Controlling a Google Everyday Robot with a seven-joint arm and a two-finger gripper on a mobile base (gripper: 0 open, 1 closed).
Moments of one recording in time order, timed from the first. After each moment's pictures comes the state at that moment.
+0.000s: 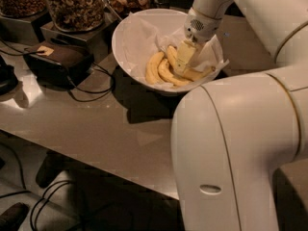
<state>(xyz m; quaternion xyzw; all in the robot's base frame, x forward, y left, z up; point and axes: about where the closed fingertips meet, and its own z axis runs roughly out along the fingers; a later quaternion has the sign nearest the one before) 0.650 -0.111 0.872 -0.46 0.88 0.12 0.05</state>
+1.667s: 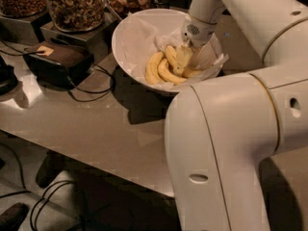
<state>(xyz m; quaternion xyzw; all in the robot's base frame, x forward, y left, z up) 0.661 -0.107 0.852 -0.46 0.88 0.12 0.04</state>
